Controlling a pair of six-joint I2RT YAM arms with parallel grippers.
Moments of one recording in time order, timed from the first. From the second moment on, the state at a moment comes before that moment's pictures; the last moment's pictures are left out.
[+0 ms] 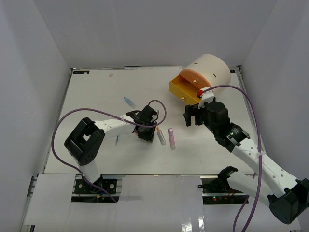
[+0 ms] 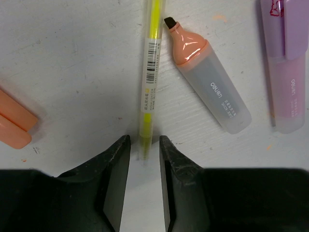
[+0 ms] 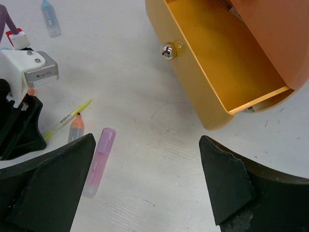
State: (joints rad) left arm -0.77 1.72 1.03 -0.45 0.03 -0.44; right arm 0.61 0.91 0.80 -0.29 0.17 0.08
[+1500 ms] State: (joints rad) left arm -0.76 1.14 0.89 0.04 0.17 -0.11; right arm 0.61 1.12 0.97 0.06 -0.37 0.33
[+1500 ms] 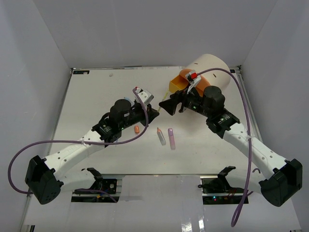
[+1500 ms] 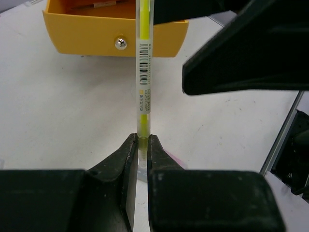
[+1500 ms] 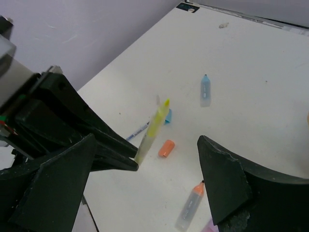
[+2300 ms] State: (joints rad) left arm -0.76 1.09 0.82 0.14 0.25 -0.11; right arm 0.61 1.19 0.99 0.14 -0.45 0.38
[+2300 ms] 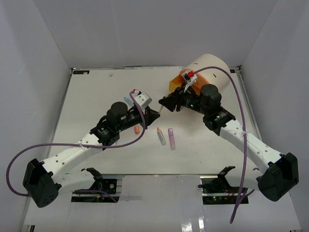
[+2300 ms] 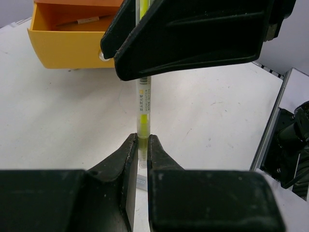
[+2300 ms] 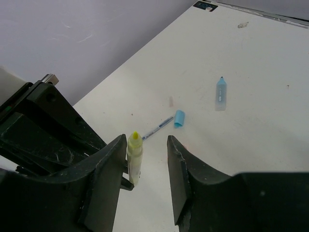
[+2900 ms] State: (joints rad) left arm -0.75 1.09 0.81 0.15 0.27 -0.11; right arm 0.62 1.19 0.99 0.16 -0.49 0.39
